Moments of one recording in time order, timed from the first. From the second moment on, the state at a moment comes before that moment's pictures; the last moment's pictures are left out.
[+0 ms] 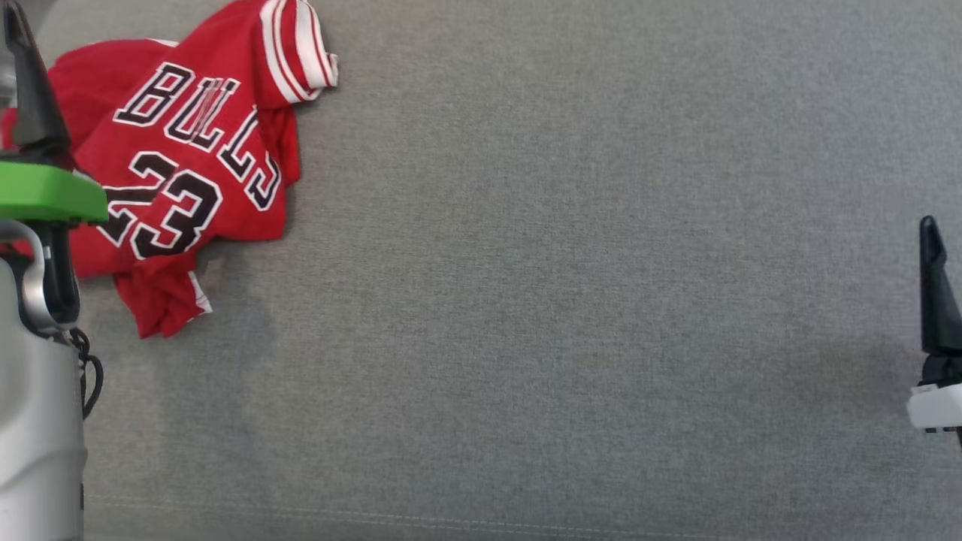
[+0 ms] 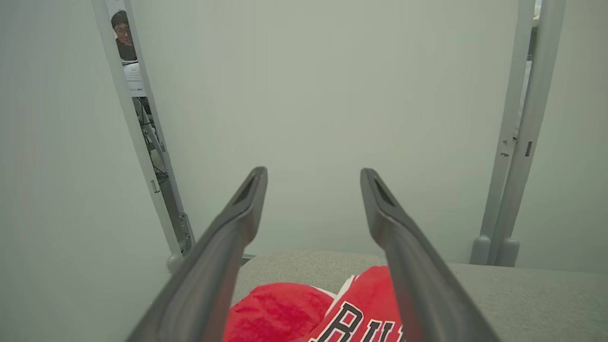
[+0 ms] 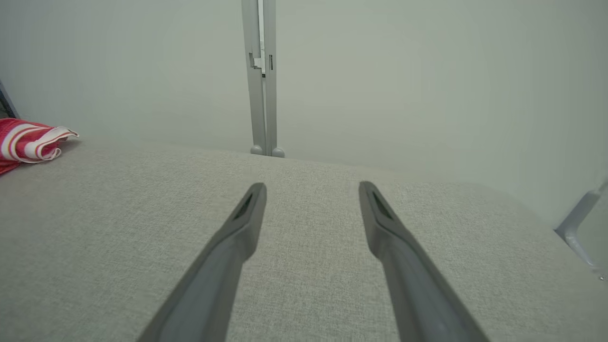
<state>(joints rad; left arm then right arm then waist) -0.69 0.30 0.03 0.37 -0.33 -0.04 -0.22 -0.03 -0.30 -0.20 -0.14 0.22 0.13 -0.16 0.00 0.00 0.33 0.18</state>
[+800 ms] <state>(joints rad) -0.98 0.34 -0.16 0.92 -0.49 -0.13 0.07 -0.05 -0.33 -0.24 -0.24 0.23 0.13 -0.11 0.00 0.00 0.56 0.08</state>
